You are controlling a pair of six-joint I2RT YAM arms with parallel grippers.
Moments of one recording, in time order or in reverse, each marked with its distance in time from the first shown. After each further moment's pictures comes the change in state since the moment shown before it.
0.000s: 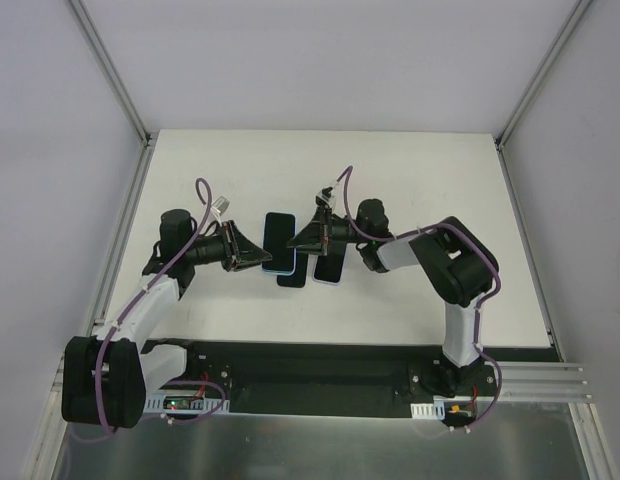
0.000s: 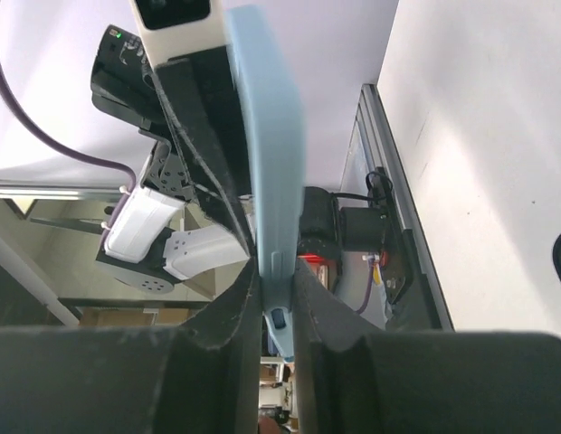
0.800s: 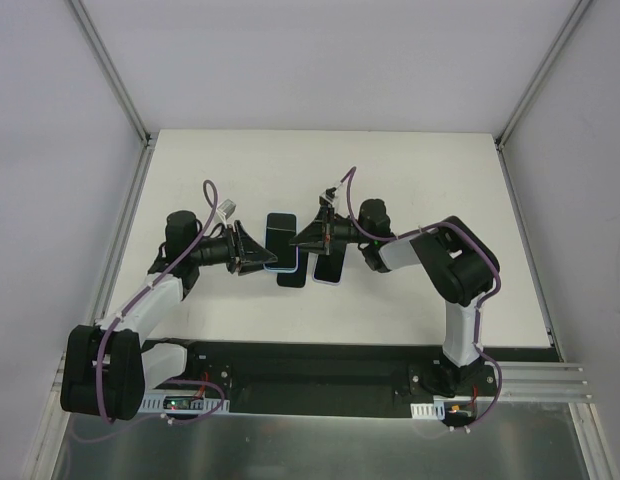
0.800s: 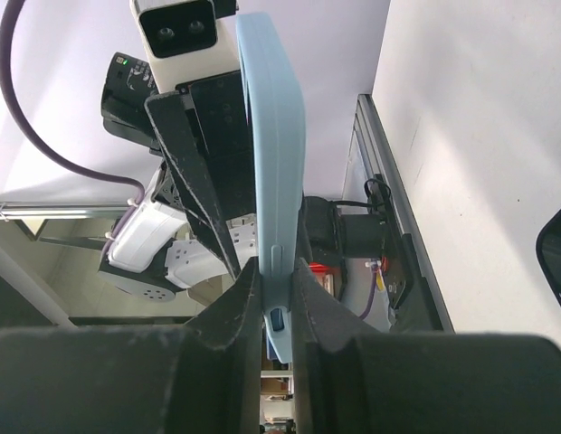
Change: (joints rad) left arm -0.035 0.054 -0.035 0.121 0.032 -0.085; right arm -0.022 0.000 -0.013 -0.013 0.015 0.020
